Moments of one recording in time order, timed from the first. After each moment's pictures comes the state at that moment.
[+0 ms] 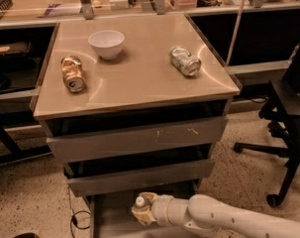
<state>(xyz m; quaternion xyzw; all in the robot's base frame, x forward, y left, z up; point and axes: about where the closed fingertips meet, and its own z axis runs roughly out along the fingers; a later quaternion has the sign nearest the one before) 0.443 0.040 0.412 -0.41 0.75 0.33 0.39</state>
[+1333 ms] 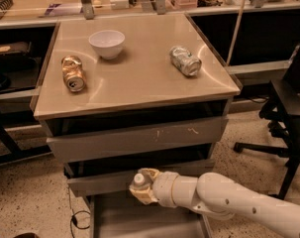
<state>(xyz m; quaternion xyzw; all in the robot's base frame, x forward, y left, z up) 0.455 0.033 0.573 -0.43 0.73 0.30 0.43</state>
